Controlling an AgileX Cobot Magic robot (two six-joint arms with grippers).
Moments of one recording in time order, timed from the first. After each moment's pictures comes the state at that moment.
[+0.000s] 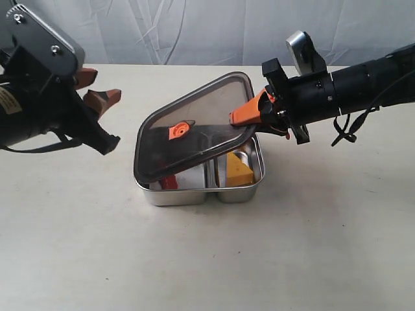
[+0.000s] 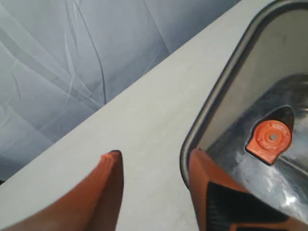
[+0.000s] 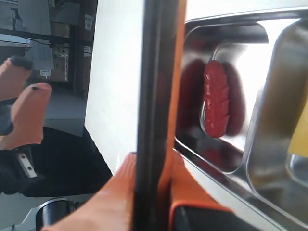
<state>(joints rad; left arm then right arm) -0.35 1.28 -0.59 -0.12 -0.22 0.49 0.12 1.86 -1.04 1.39 1.13 -0.86</state>
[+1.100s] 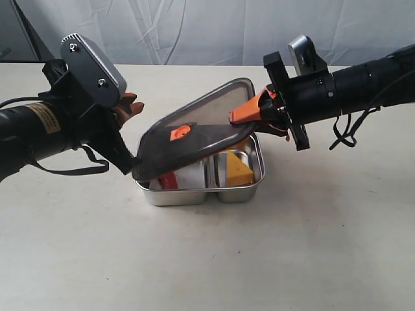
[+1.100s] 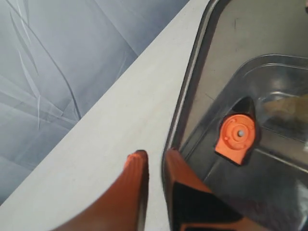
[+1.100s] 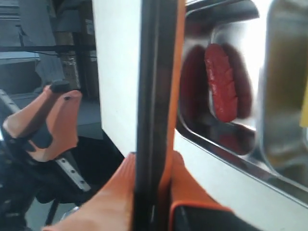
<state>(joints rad) -0.41 1.39 -0.59 0.00 -0.31 0.49 0.12 1.86 -1.04 1.40 1.16 -0.71</state>
